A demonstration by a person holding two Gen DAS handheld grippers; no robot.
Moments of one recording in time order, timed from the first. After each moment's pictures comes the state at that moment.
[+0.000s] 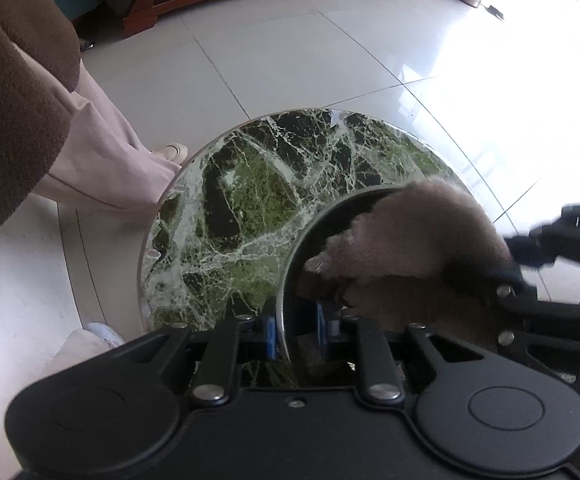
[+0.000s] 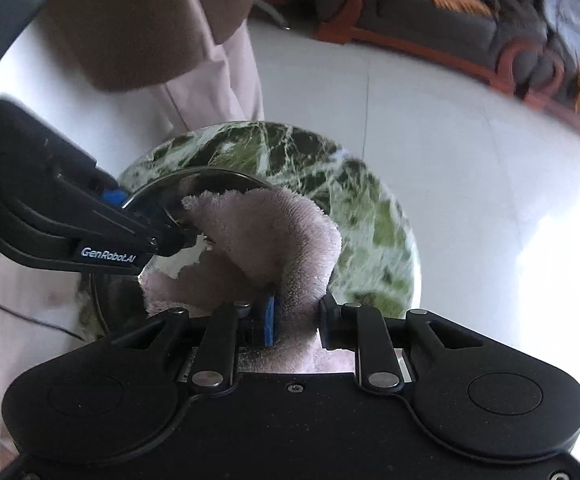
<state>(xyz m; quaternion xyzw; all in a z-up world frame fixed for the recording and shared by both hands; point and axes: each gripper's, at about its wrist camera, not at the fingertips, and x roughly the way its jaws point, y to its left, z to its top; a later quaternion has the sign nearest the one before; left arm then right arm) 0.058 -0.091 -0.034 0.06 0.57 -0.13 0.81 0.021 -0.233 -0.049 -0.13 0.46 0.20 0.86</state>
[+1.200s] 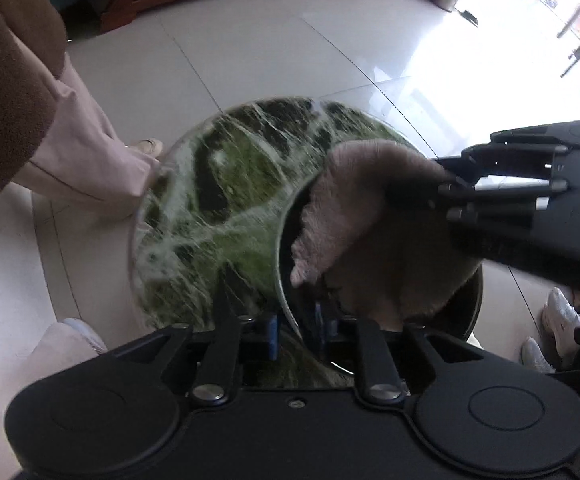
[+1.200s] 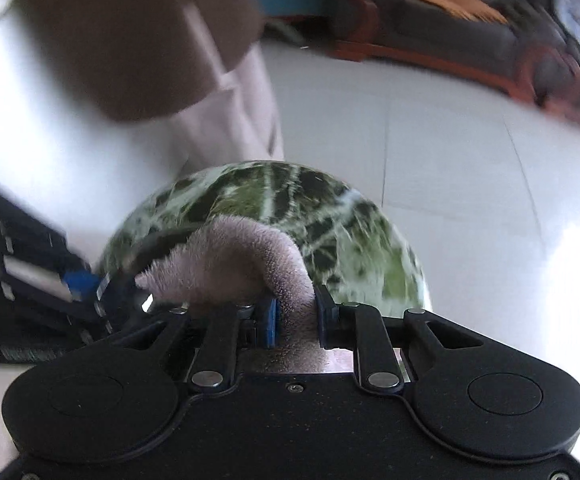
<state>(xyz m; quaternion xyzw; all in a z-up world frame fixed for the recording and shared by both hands) 0.051 -0.066 -0.025 0.03 0.55 -0.16 0.82 0.050 -0.237 -0.048 -0.12 0.44 0.24 0.86</state>
